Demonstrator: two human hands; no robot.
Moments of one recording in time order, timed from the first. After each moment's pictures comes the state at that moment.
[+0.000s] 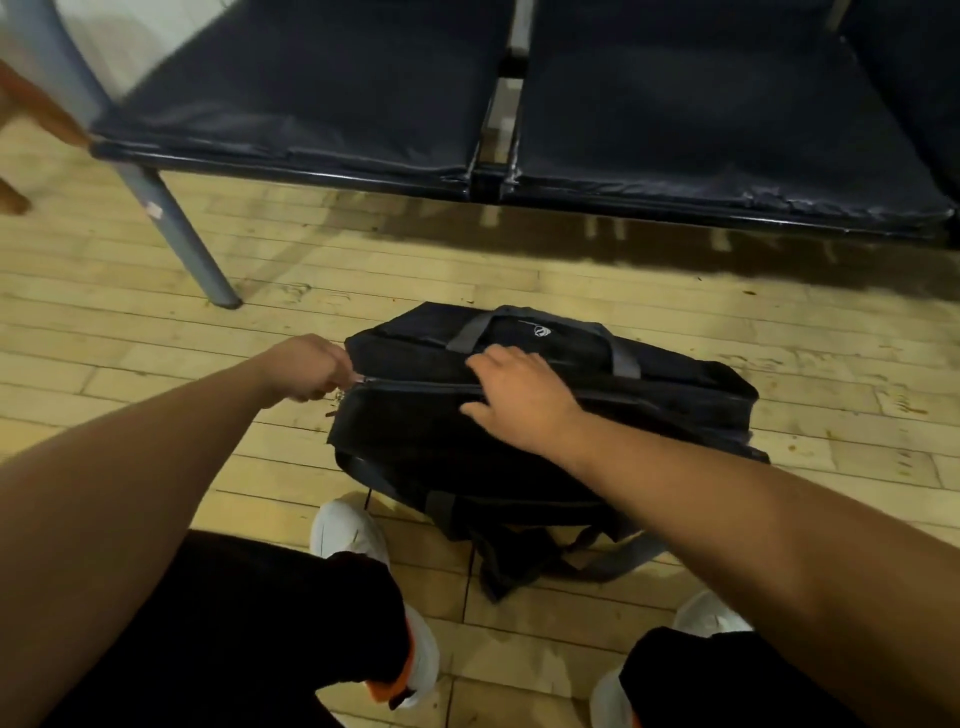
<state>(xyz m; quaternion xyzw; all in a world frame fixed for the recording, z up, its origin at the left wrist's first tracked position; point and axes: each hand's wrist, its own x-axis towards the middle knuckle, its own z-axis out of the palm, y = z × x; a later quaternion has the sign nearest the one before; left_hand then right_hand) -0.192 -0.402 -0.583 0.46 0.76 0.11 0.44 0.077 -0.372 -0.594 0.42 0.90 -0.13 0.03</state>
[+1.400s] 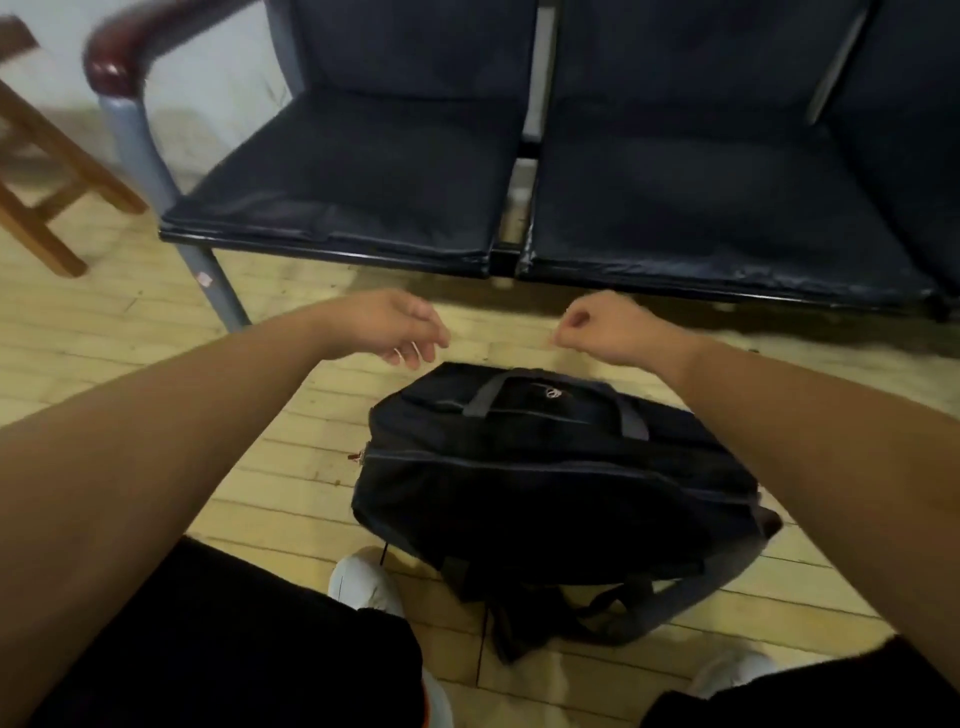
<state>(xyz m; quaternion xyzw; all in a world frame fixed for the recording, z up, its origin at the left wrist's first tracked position) -0.135 -0.340 -0.447 0.59 0.66 0.10 0.45 0.129 -0.277 -0.467 0.55 0.76 -0.33 -0.04</state>
